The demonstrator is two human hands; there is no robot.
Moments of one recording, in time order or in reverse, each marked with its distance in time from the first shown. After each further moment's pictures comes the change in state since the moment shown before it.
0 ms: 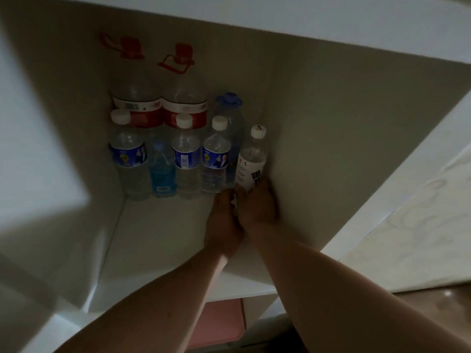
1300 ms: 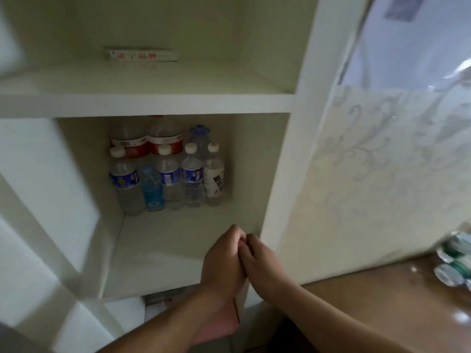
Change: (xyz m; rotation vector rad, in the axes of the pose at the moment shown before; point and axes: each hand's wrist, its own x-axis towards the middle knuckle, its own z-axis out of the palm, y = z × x) left_hand -0.146 0.124 -0.041 -0.017 -0.232 -0.030; right_hand -0.156 0.035 -0.153 -0.047 -0.389 -0.086
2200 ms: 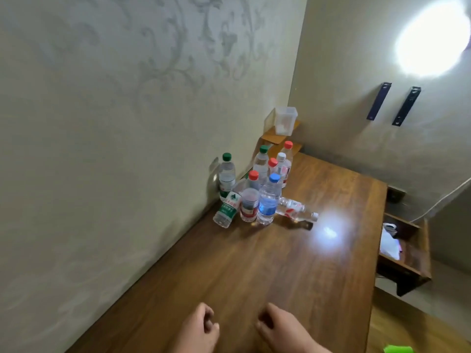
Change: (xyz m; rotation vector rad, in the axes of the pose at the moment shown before) left_hand -0.087 0.068 0.519 0.408 -0.839 -0.043; right_hand -0.240 0.498 -0.315 -0.011 0.152 0.756
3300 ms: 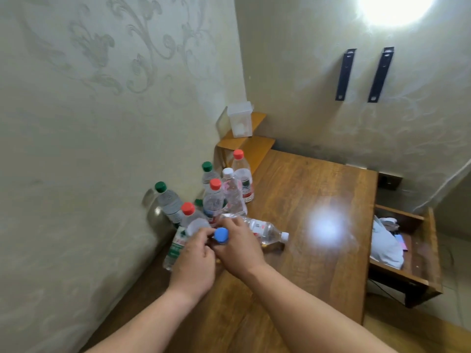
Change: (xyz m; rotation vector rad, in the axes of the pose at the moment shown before) left_hand 0.158 0.263 0.019 0.100 0.271 0.365; right_hand 0.169 -0.031 -0.201 0.302 0.452 -0.340
